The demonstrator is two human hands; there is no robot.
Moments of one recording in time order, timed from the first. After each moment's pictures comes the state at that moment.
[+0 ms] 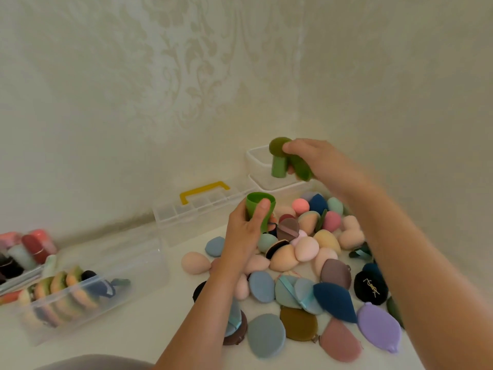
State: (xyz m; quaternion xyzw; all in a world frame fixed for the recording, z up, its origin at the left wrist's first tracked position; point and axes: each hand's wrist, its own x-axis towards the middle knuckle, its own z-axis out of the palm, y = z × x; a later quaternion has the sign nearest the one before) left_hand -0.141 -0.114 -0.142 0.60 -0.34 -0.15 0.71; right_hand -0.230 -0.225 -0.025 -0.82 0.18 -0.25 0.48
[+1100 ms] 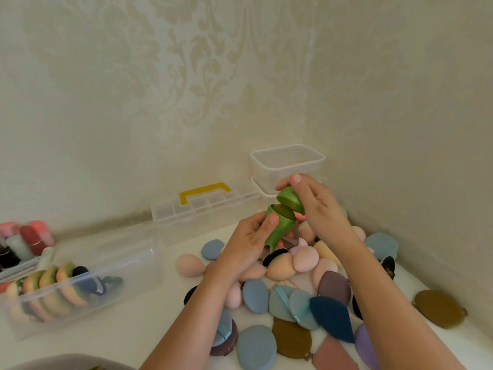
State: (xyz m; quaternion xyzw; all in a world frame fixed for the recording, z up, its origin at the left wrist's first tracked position) left_hand -0.136 -0.116 -0.152 0.61 -0.43 -0.21 0.63; right_hand -0.219 -0.240 -0.110 -0.79 0.08 -0.36 0.49
